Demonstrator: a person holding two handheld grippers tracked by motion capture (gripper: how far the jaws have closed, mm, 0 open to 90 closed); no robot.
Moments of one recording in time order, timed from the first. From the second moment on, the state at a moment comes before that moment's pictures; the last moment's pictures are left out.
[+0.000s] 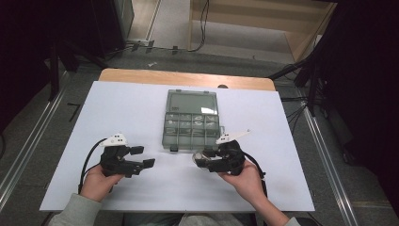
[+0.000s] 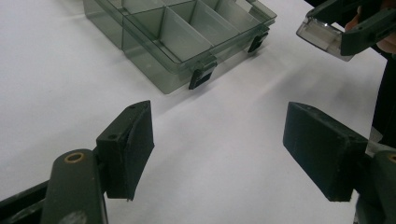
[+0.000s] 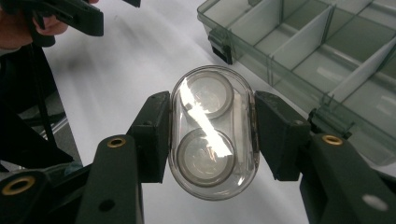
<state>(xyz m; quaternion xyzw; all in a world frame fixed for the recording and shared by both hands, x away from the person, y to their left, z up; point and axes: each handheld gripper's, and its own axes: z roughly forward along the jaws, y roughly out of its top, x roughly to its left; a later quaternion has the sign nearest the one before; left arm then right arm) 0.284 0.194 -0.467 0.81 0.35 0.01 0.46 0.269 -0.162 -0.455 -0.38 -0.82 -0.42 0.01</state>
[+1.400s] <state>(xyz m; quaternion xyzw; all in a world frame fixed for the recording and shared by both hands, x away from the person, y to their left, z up) 0.283 0.195 -0.466 0.81 0.36 0.01 0.46 0.318 -0.121 -0.426 -0.37 -0.82 -0.43 0.02</state>
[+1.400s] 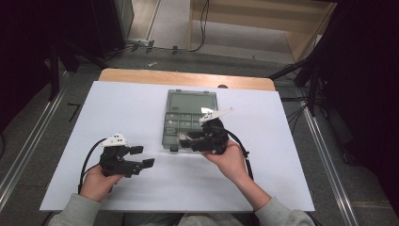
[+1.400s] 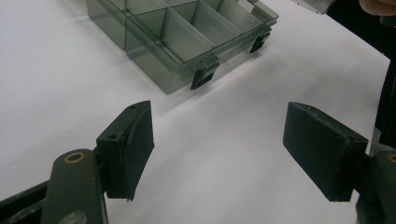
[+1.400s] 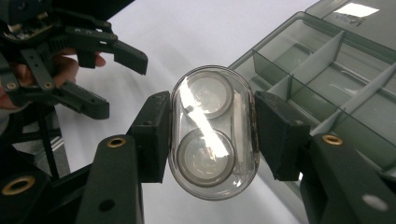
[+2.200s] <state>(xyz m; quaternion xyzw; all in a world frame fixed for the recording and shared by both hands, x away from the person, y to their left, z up) 0.283 0.196 -0.466 0.81 0.36 0.01 0.46 0.352 -0.099 -0.434 -0.38 -0.83 -0.41 0.01</state>
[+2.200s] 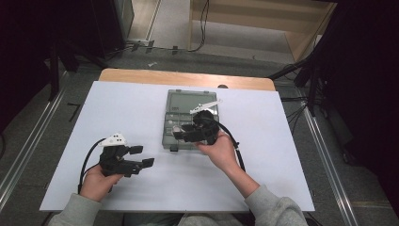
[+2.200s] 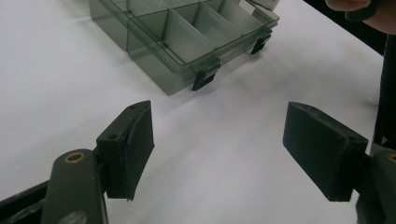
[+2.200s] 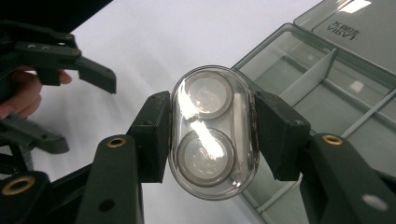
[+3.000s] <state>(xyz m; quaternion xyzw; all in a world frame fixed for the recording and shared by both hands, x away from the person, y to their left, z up) 0.283 0.197 -0.466 0.81 0.36 0.01 0.46 0.374 -0.063 -0.453 -0.38 -0.86 -0.34 -0.02</state>
